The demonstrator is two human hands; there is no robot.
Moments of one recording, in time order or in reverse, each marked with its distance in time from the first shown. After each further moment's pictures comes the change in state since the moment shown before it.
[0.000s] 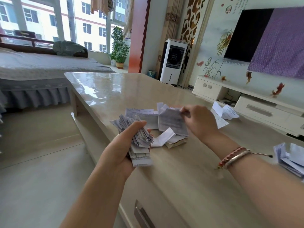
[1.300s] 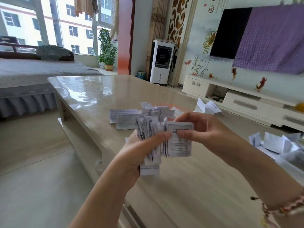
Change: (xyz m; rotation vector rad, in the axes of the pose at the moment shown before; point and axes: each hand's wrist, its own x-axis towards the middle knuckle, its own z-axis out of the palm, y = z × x) left_hand -0.027 -0.032 0.040 0.403 -0.411 0.183; right_hand -0.081 -0.017 -0.108 1.063 -0.446 0.161
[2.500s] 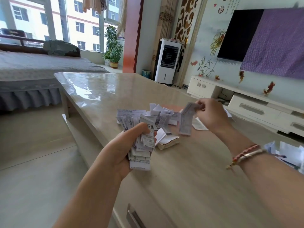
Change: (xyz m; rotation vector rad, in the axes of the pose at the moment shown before) left_hand 0.024 0.009 -0.048 -0.180 0.289 -0.280; right_hand 0.114 0.067 -0.046 -0.884 0.578 0.039
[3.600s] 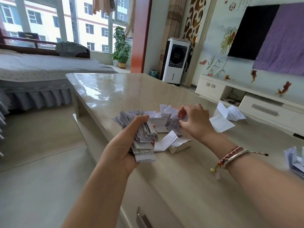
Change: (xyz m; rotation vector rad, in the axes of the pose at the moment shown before) left_hand 0.001 0.013 -0.007 -0.303 0.055 0.044; right_hand -0.006 -0.039 0.053 -0.055 -0.138 -0.164
